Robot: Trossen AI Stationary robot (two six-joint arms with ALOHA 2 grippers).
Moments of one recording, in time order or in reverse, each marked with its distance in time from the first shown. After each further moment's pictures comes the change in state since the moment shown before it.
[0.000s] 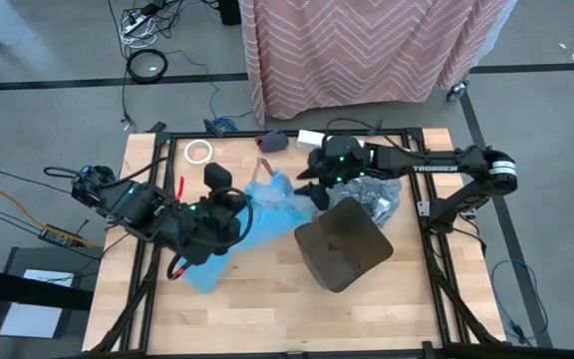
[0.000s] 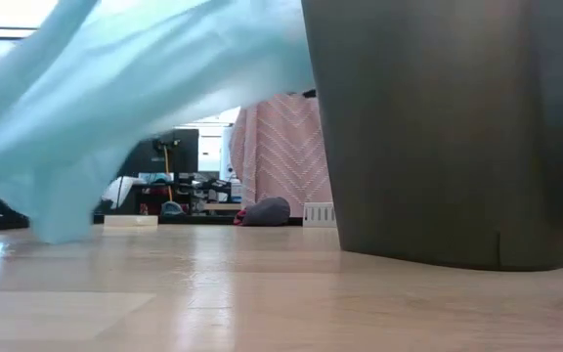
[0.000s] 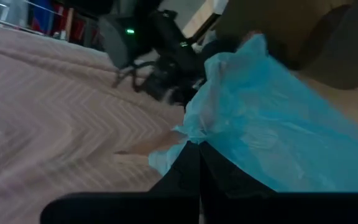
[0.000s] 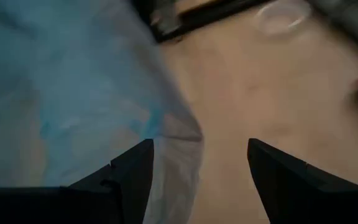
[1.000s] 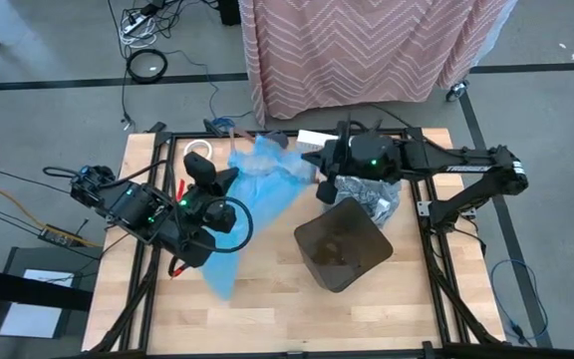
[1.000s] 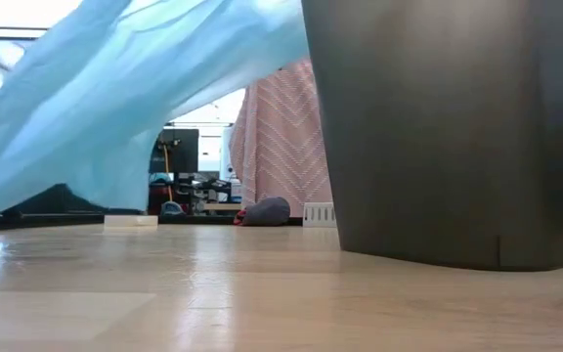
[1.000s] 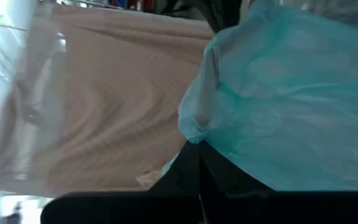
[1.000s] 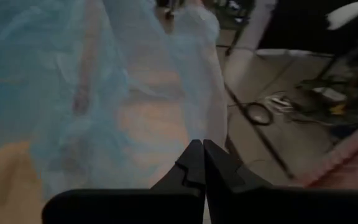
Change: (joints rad) left arm -0.016 -0.003 0.000 -0.080 -0.374 0.062; right arm 0.224 -0.080 0.361 -0.261 0.579 -0.327
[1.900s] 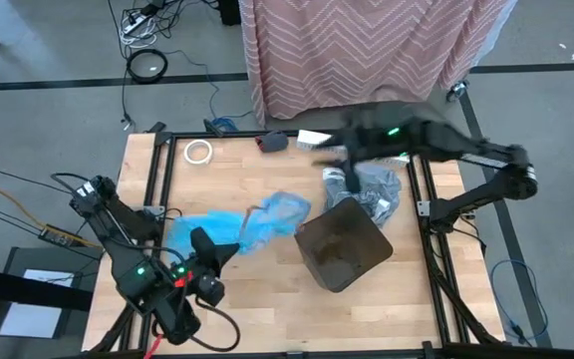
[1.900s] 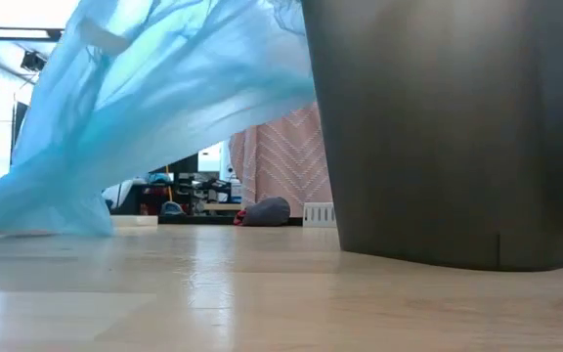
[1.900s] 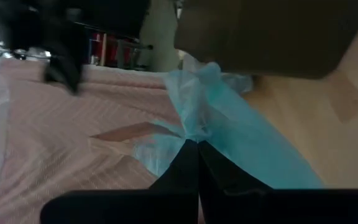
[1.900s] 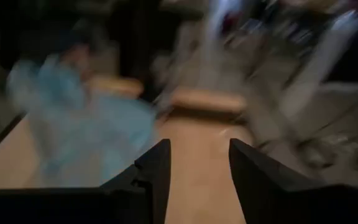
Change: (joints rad) left arm -0.314 0.025 -0.403 0.111 0.070 -0.397; right arm -0.182 -0.105 -0.001 -0.039 -0.493 -0.129
